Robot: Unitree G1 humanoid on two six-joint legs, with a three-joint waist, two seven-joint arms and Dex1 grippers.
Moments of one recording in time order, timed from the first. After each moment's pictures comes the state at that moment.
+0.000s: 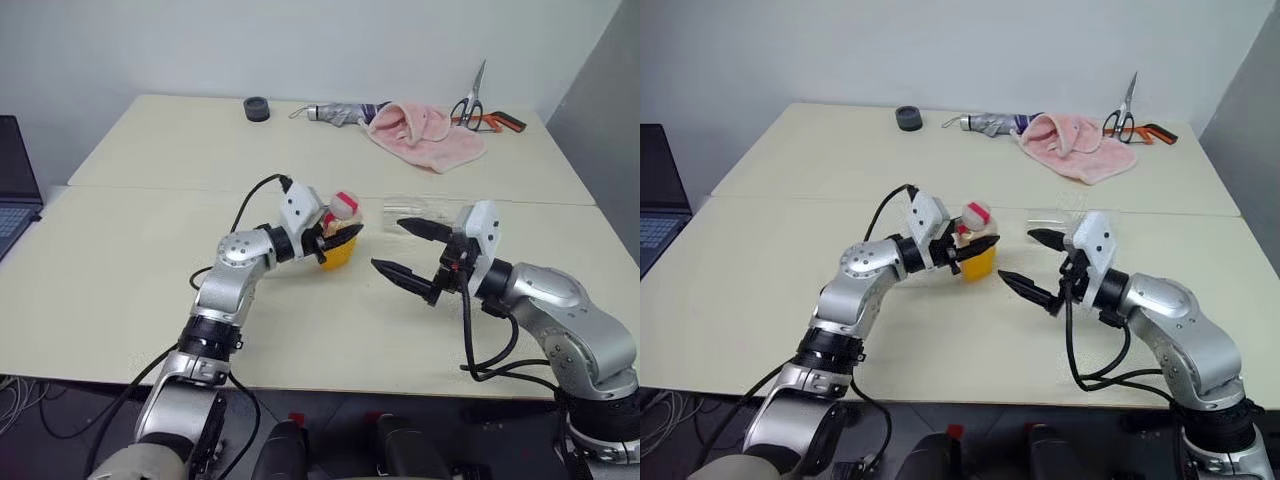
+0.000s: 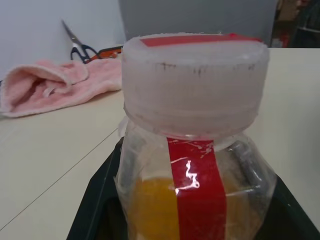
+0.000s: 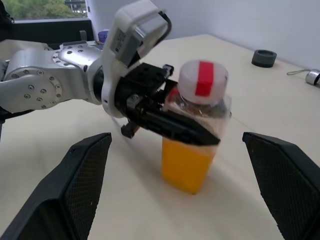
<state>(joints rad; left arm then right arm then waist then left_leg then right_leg) -0.68 0.30 -0.12 0.30 -0.20 0.11 -0.91 -0.36 -0.53 0.03 -0.57 0.53 0.68 0.62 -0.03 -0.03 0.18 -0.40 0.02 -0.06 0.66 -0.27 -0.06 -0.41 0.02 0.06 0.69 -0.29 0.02</state>
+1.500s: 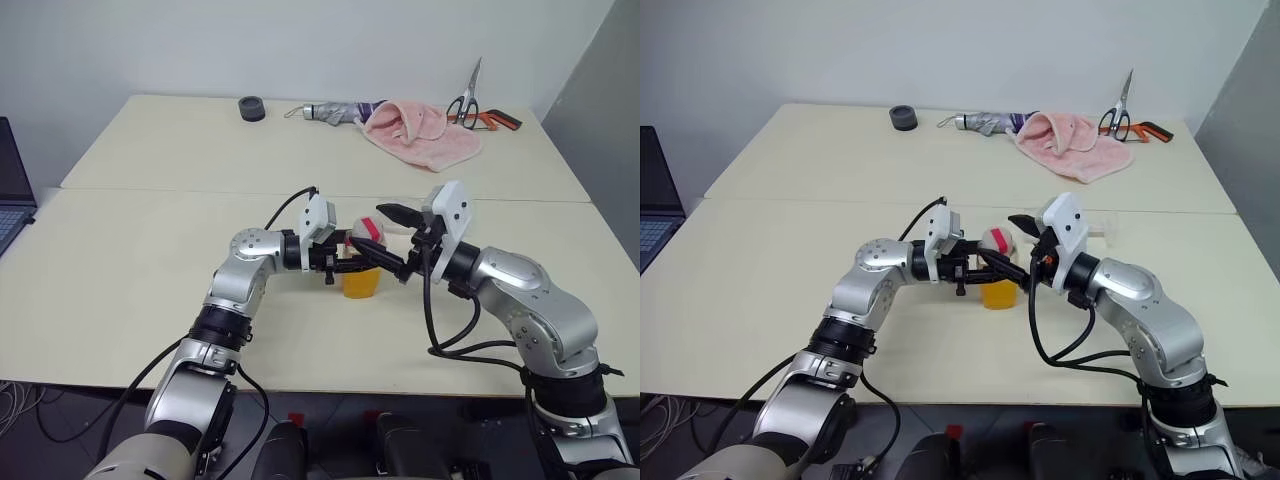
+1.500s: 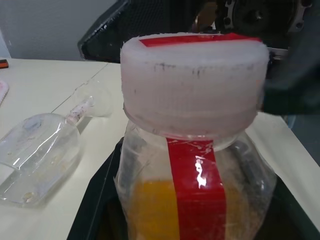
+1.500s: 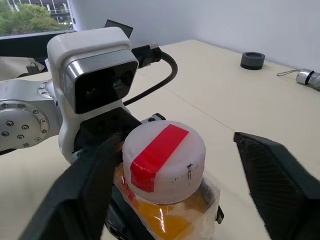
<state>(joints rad) -0.72 0.28 -0.15 0.38 -0.29 0.12 -1.25 -0.46 -0.41 0.08 -0.46 0.49 0.71 0.55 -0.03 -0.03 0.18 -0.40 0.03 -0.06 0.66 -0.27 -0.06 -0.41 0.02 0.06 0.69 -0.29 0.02</state>
